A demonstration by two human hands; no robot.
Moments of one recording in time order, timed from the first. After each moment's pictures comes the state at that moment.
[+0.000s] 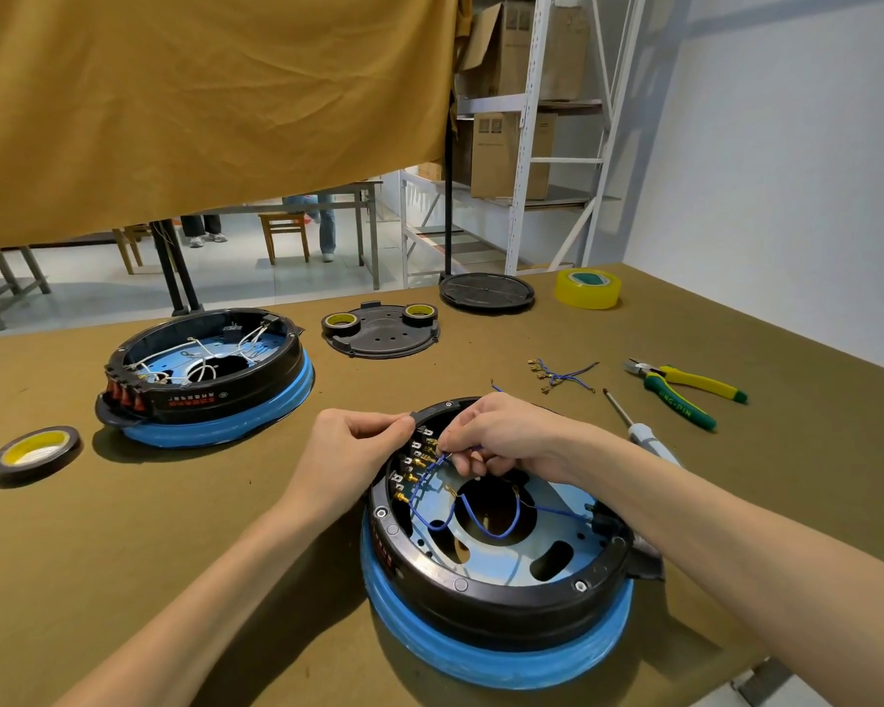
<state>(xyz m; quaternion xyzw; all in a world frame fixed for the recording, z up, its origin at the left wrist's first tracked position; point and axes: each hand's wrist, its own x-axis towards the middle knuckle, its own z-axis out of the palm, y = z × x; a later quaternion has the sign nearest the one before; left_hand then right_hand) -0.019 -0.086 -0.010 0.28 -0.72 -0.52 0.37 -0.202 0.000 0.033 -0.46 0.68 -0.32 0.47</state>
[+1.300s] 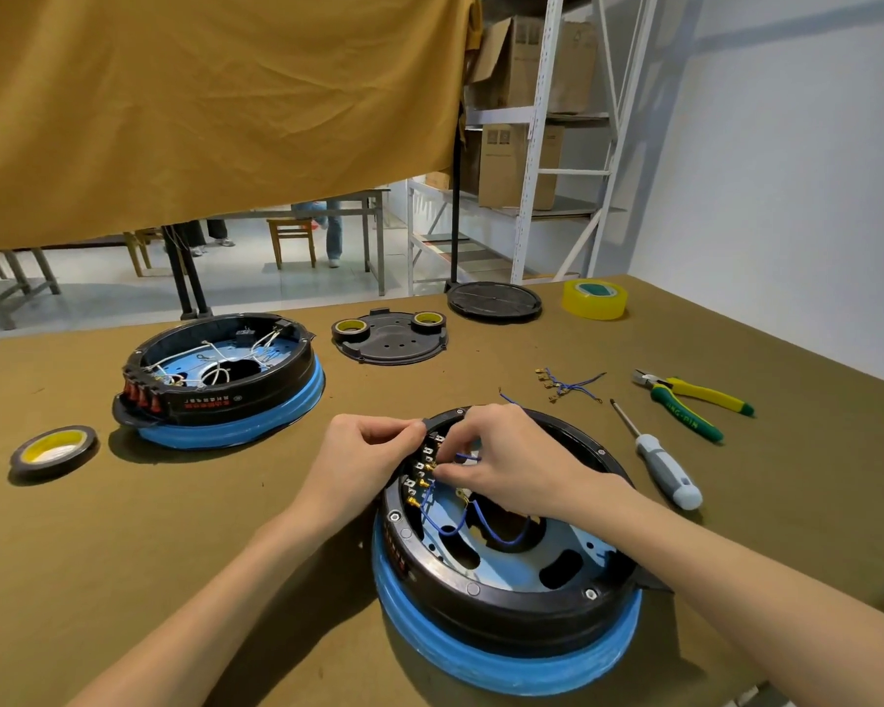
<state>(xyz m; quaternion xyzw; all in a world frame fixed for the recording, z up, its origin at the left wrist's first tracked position) -0.016 -0.085 -0.008 0.26 -0.72 -0.54 0.35 -0.182 0.018 0.026 -0.66 0.70 -0.25 0.11</state>
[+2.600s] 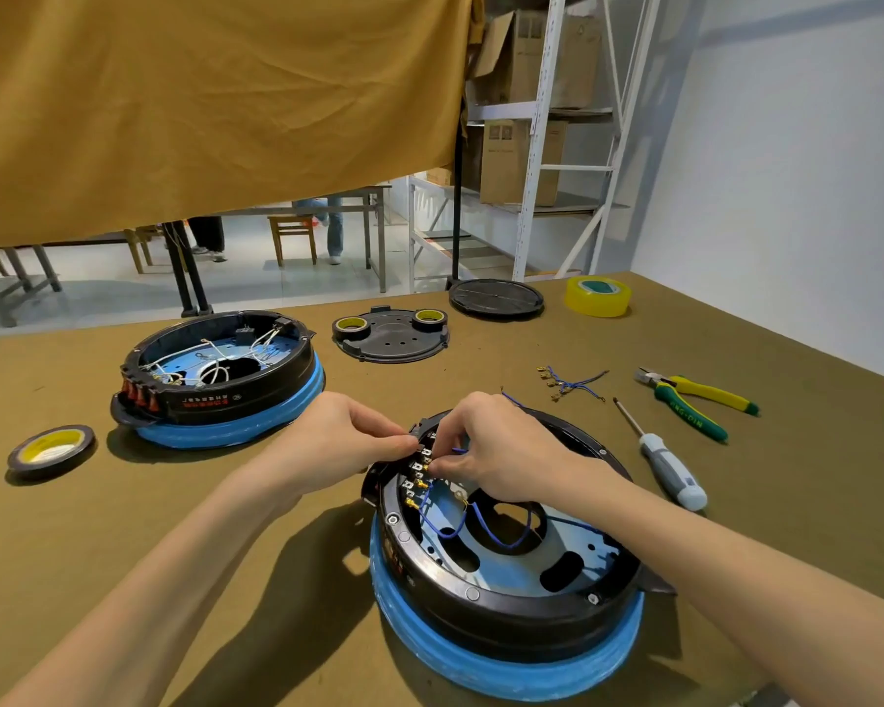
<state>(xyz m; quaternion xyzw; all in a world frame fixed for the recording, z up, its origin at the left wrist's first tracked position) 0.000 -0.103 0.027 0.37 -0.80 -0.43 0.18 -0.173 0.004 0.037 -0.65 0.72 -0.19 0.11</state>
